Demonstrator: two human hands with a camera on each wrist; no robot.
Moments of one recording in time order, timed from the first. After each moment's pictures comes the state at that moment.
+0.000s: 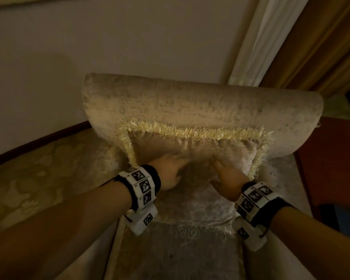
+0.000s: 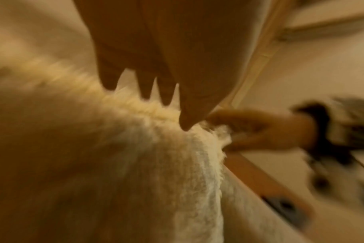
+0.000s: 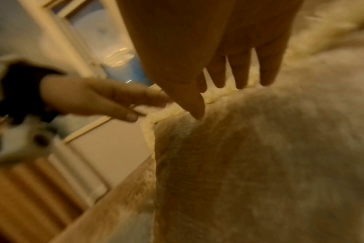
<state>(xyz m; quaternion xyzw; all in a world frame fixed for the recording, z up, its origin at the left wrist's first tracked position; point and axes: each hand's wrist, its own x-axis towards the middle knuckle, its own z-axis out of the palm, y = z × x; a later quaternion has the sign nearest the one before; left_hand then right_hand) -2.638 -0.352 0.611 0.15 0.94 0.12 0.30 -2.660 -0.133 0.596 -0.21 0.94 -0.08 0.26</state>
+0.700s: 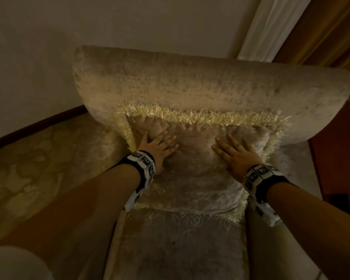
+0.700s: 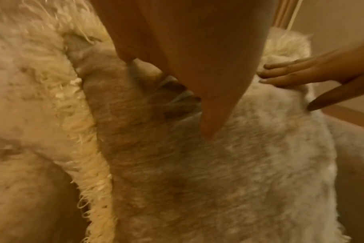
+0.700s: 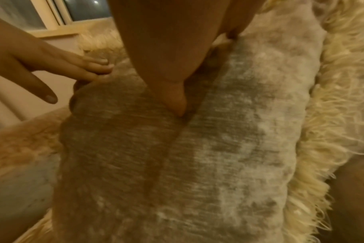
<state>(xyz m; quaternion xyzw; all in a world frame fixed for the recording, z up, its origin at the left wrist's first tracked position) -2.666 -0.394 0.527 0.15 0.92 -0.12 0.35 -2.703 -0.106 0.522 -0.32 0.91 0.14 0.22</state>
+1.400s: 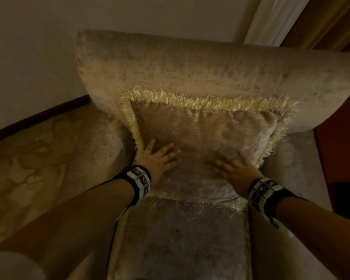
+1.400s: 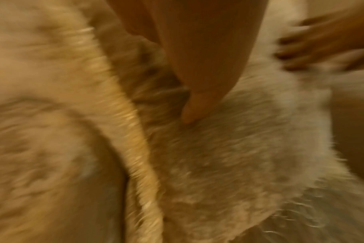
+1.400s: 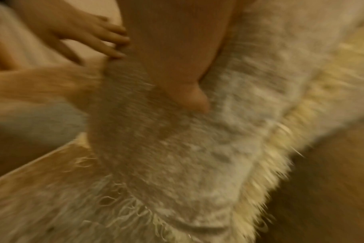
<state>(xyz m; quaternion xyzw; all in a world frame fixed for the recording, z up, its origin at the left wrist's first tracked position) -2.594 -0.398 0.500 0.24 0.91 -0.18 0.29 -2.636 -0.097 0.493 -0.45 0.85 0.22 0.15</state>
